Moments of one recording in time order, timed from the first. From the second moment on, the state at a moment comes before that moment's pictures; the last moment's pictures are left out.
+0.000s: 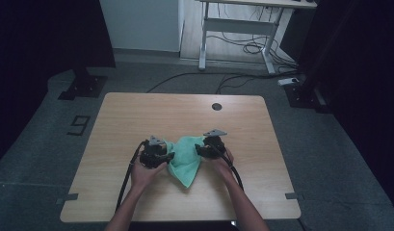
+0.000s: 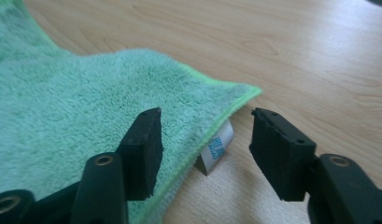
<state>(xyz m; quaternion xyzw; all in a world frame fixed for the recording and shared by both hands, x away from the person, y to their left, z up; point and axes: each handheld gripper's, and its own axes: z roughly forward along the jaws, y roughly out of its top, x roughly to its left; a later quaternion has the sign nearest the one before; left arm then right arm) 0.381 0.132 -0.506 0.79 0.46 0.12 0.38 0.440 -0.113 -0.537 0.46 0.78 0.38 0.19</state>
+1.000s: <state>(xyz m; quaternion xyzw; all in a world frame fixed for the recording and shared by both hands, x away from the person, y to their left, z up) 0.386 0.157 -0.460 0.77 0.45 0.19 0.42 0.440 -0.136 -0.491 0.45 0.76 0.40 0.25</state>
